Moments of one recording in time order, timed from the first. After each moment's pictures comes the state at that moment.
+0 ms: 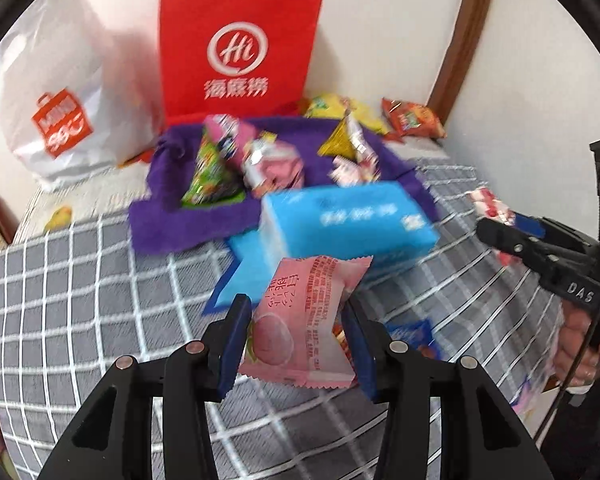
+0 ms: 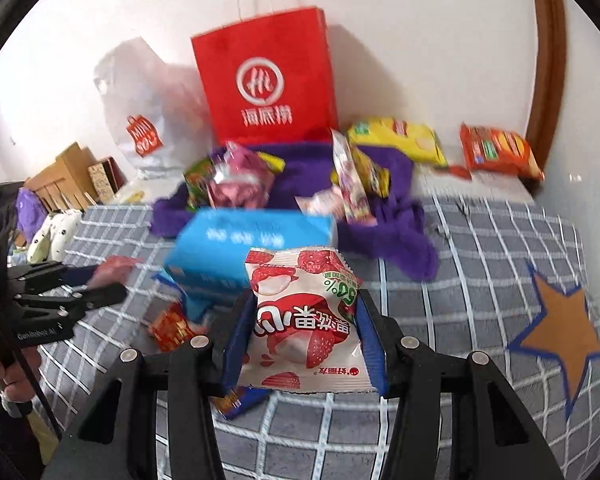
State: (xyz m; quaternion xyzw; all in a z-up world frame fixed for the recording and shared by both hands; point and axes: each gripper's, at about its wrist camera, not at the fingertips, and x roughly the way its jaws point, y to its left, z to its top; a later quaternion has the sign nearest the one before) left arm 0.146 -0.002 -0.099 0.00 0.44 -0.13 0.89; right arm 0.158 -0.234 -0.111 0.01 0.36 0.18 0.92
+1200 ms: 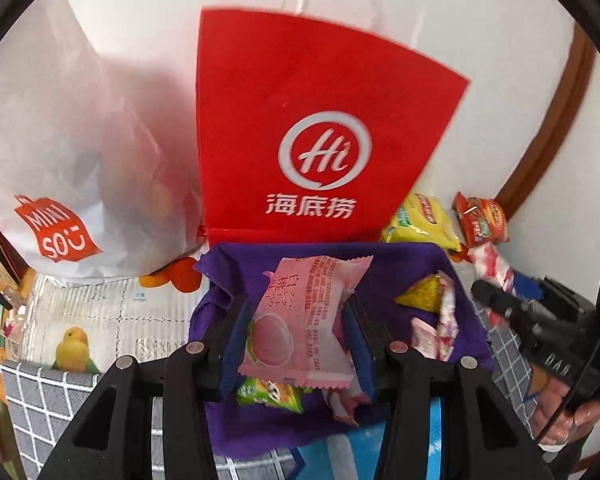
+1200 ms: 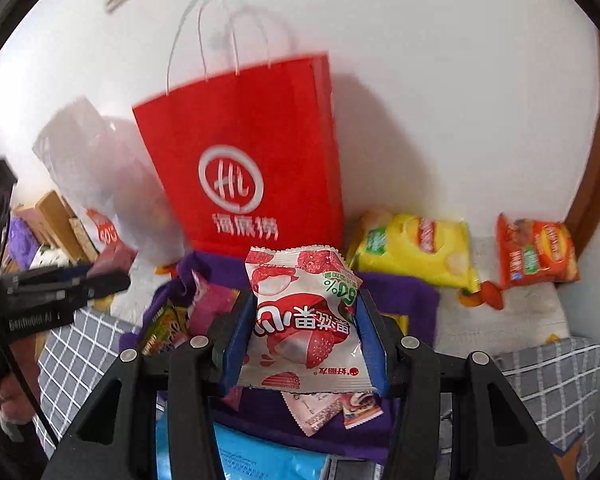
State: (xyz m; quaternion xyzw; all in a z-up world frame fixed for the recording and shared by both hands) left arm 0.341 0.047 -0.057 -0.06 0.42 -0.06 0.90; right arm 0.351 -0.187 -0.071 0.00 0.36 0.18 0.91
